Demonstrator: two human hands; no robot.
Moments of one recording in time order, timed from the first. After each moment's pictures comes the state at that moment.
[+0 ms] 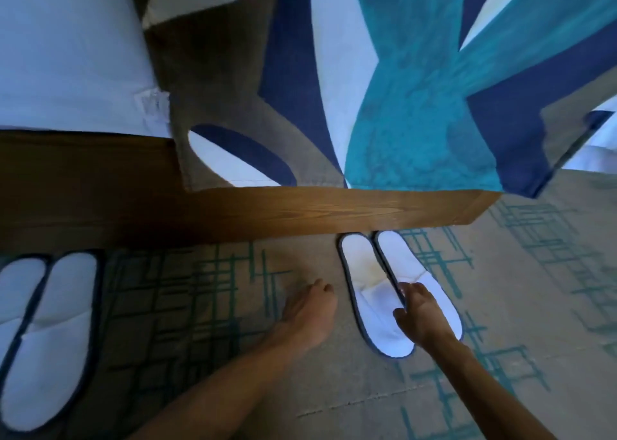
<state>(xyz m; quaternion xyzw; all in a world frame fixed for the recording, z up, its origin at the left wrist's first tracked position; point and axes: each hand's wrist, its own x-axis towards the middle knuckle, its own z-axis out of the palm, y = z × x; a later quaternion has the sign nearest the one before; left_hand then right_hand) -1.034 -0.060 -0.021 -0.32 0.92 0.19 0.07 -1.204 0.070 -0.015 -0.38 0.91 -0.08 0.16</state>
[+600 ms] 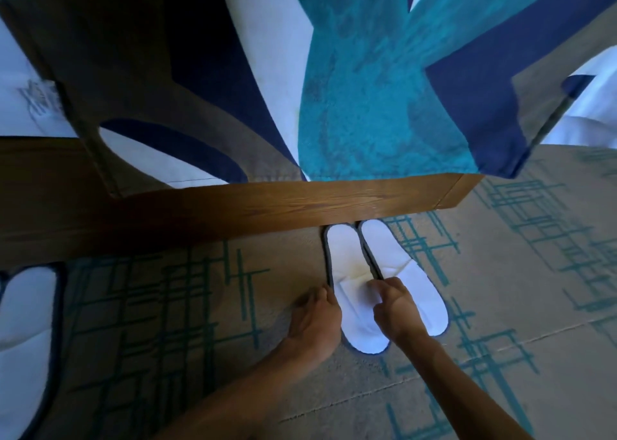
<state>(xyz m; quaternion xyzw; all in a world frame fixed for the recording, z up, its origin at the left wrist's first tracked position) -1.075 -0.019 -0.057 -0.33 0.93 0.14 0.12 -1.196 0.066 -0.026 -0.35 0.90 -0.16 0.19</state>
